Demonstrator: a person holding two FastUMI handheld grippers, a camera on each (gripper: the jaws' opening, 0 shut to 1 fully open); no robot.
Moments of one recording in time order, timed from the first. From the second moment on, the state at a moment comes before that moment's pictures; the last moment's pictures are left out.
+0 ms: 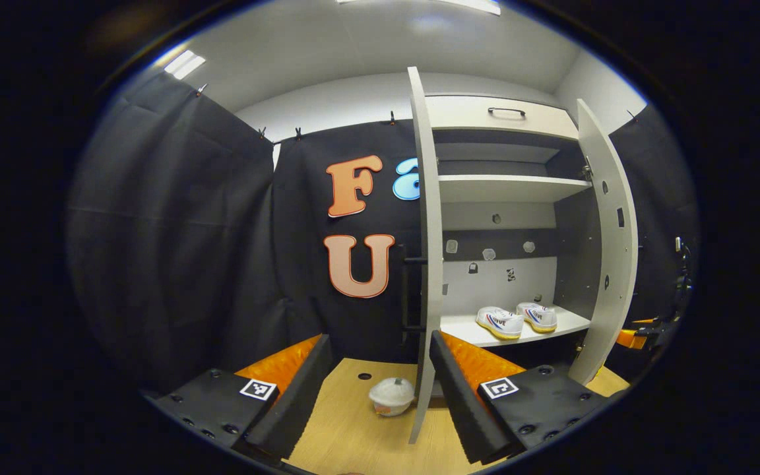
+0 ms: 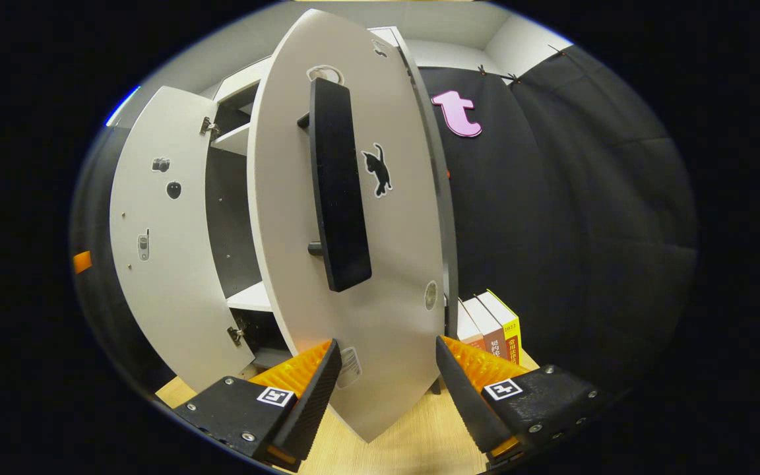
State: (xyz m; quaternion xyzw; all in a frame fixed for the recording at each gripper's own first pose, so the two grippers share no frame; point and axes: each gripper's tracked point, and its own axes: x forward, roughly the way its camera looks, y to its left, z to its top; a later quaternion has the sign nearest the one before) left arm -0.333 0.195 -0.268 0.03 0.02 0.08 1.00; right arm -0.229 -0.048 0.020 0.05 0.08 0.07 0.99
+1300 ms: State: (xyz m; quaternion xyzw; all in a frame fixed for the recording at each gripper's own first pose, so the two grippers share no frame) left arm -0.264 0.272 -0.355 0.01 0.09 0.04 0.99; right arm -0.119 0.062 0.049 0.00 0.06 0.03 1.00
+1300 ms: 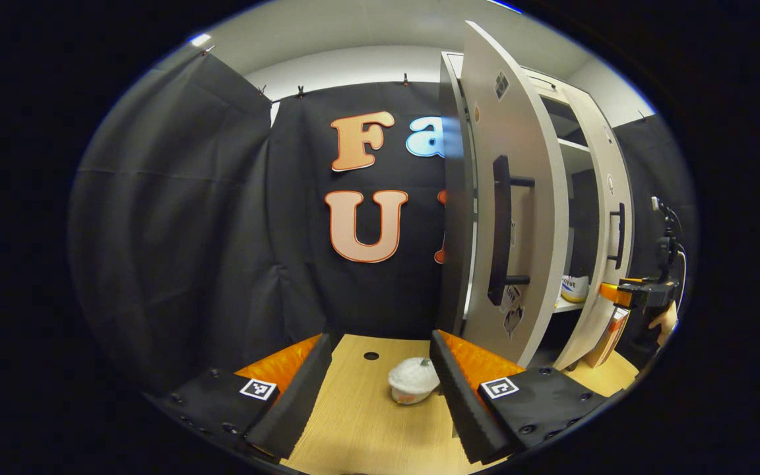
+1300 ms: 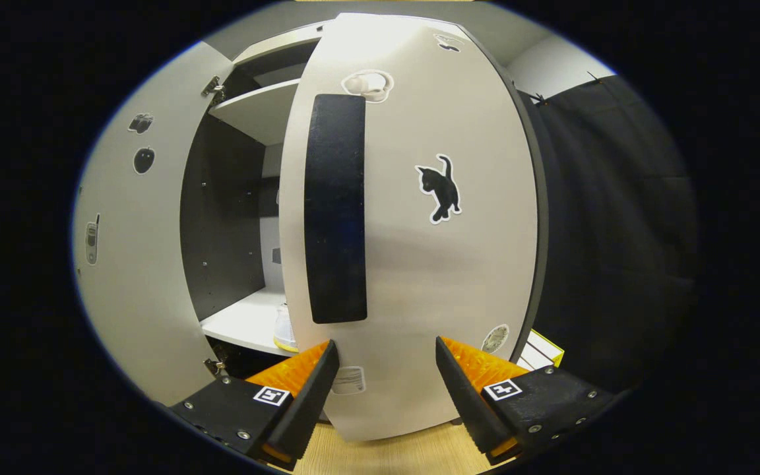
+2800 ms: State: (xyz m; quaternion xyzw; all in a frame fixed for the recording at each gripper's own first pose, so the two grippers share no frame) left arm -0.217 0.134 -0.386 0.00 0.11 -0.13 0.98; right arm -0.202 -0.003 0.075 0.00 0.05 0.00 1.00
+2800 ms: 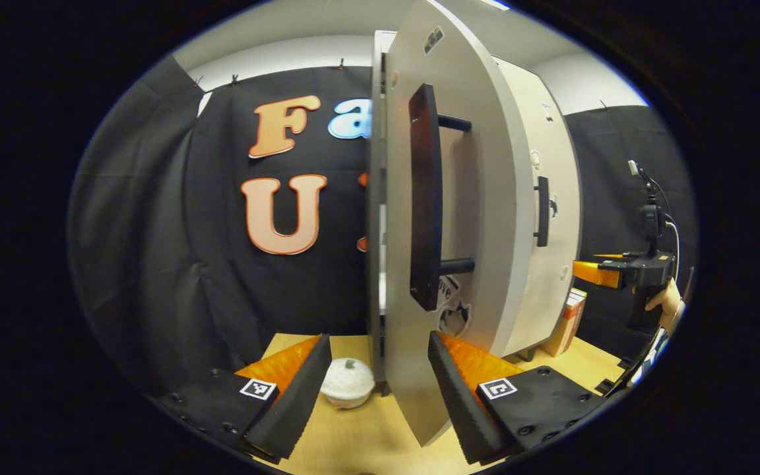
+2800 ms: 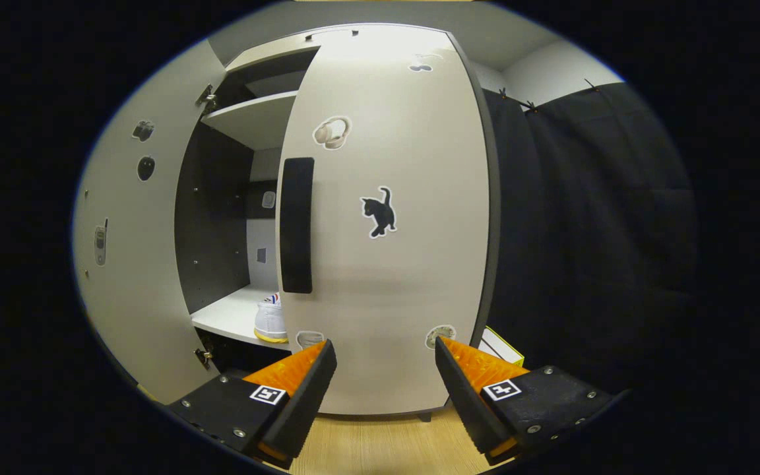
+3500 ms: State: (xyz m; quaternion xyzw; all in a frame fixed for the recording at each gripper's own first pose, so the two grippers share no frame) left arm -0.152 -0.005 -0.397 0.01 0.10 -0.15 0.98; right arm -0.246 -0.112 0.102 0.02 0.01 -0.05 1.00
